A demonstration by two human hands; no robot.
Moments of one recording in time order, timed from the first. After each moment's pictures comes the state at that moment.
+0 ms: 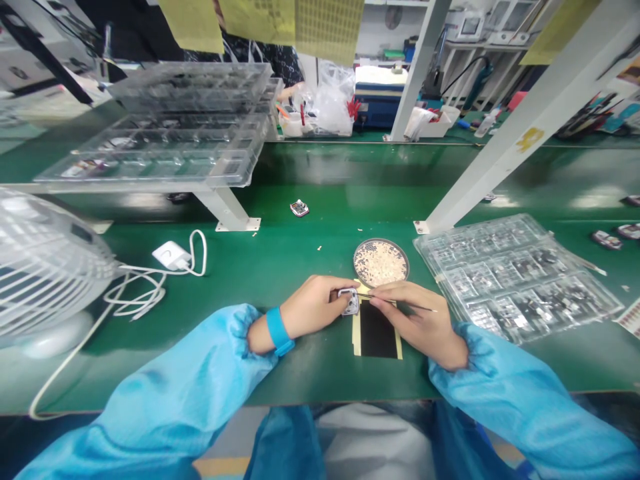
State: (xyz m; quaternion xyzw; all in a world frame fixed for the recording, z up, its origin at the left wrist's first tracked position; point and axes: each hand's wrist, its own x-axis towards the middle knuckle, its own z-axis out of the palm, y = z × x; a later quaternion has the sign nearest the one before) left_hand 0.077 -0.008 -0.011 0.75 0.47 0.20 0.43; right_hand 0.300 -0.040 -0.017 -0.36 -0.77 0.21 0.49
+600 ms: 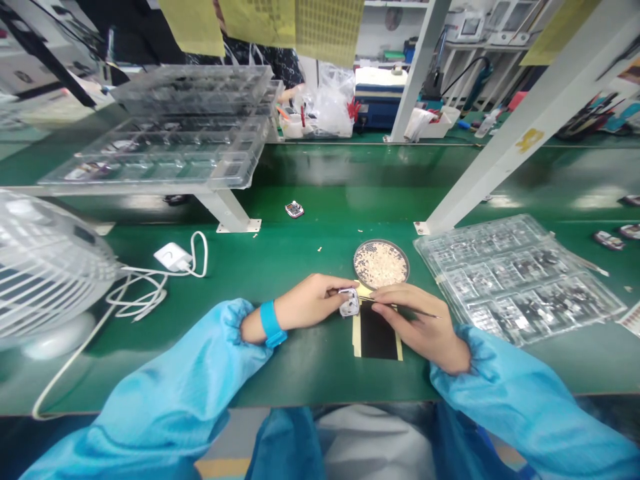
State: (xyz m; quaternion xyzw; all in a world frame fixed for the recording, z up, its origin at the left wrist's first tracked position) left_hand 0.068 0.005 -0.004 0.74 0.42 0.17 0.49; right_hand 0.303 -0.043 -0.019 -0.36 -0.77 0.23 0.46
